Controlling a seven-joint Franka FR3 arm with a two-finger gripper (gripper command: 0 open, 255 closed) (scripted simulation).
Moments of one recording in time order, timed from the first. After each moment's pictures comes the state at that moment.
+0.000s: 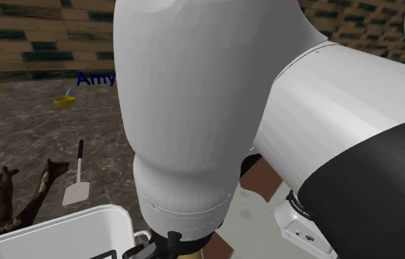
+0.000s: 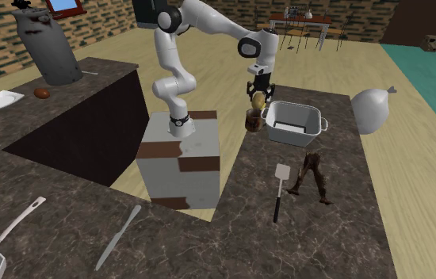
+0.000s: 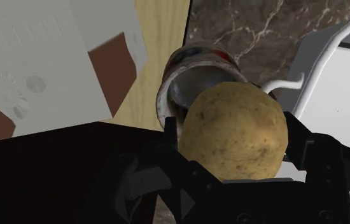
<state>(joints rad) 0.45 -0.29 0.79 -2.20 0.18 1.96 1.31</state>
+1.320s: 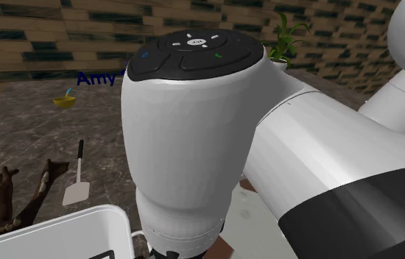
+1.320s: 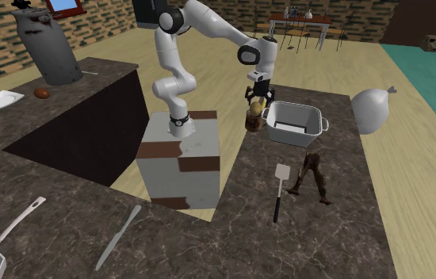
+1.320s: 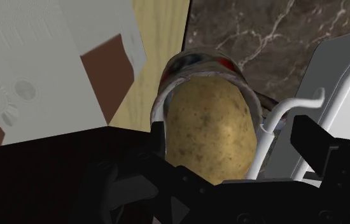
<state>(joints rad) 0.44 -0.25 0.81 -2.25 0.16 2.05 1.33</state>
